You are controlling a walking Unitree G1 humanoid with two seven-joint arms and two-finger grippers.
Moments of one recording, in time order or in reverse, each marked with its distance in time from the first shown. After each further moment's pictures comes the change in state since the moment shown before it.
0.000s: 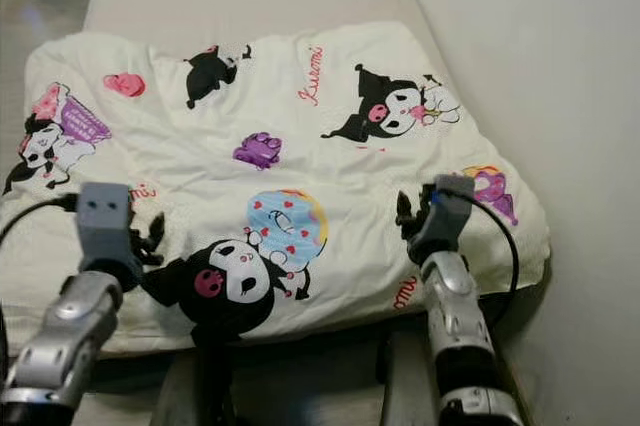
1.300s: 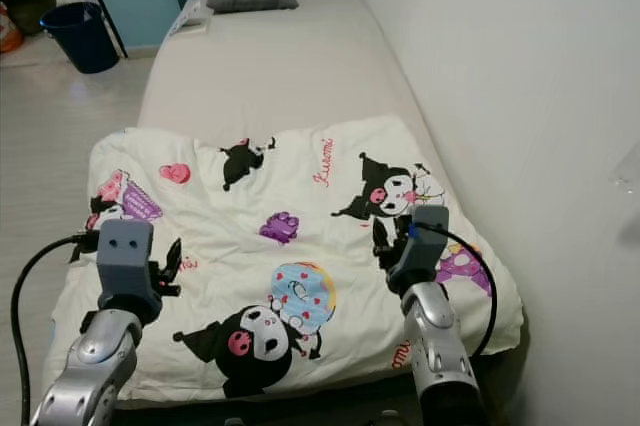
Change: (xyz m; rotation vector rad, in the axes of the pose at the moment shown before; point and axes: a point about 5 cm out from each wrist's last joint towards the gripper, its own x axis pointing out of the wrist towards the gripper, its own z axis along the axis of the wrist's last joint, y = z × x) left arm -0.022 -0.019 -0.028 -0.043 0.002 0.019; right arm -0.022 0.017 -0.029 0.007 0.042 0.080
